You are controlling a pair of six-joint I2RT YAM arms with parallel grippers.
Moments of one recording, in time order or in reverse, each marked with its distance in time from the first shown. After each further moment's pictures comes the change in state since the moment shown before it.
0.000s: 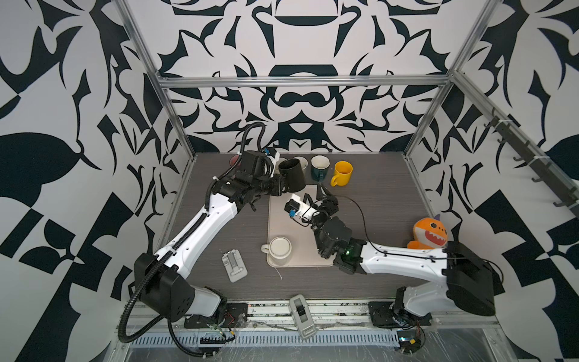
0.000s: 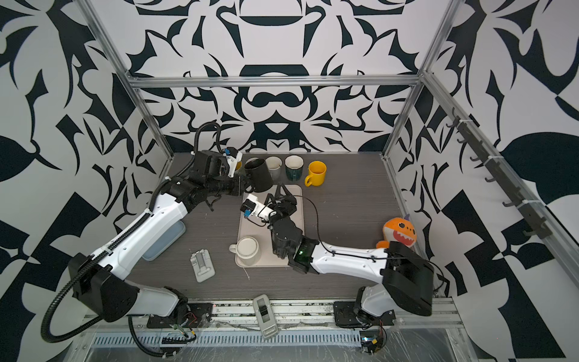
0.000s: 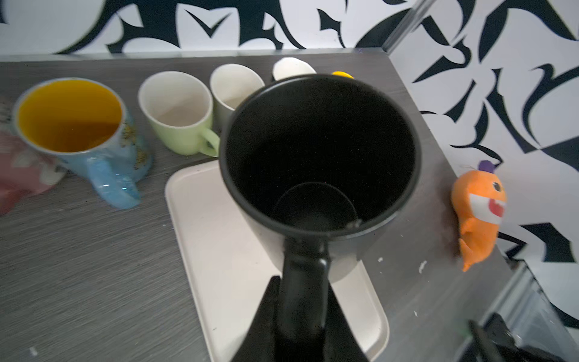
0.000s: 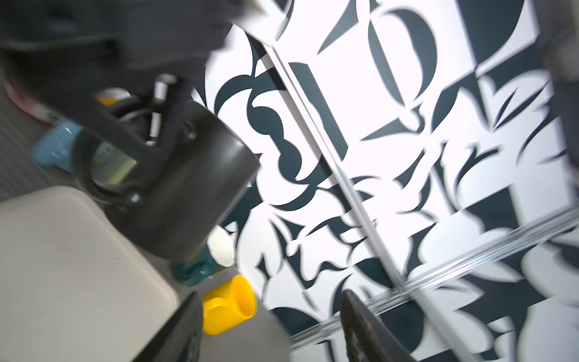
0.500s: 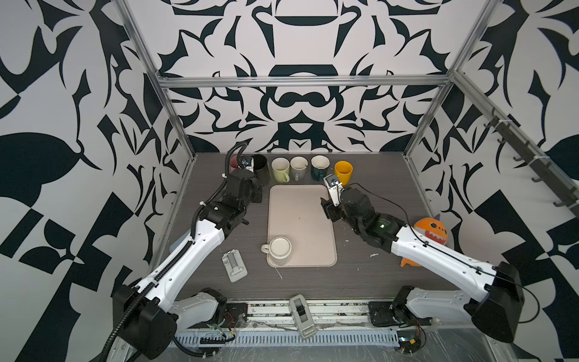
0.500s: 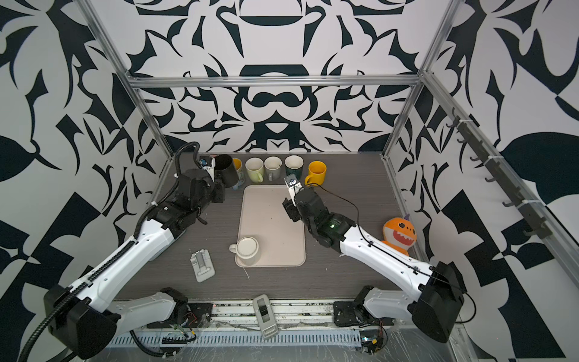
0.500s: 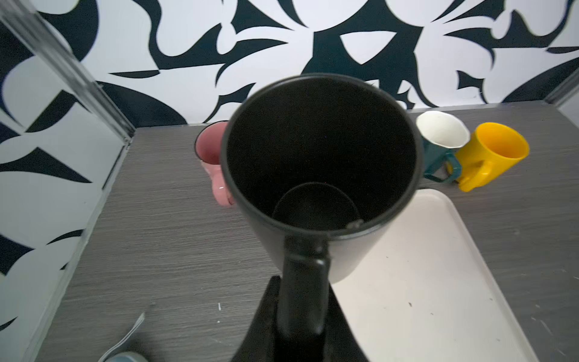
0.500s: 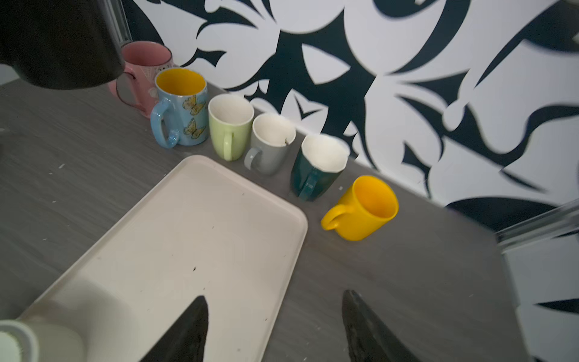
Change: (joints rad) left arm 0.012 -0.217 -0.323 0.233 -0.505 0.115; right arm -0.364 -0.164 0.135 -0.893 -0.629 1.009
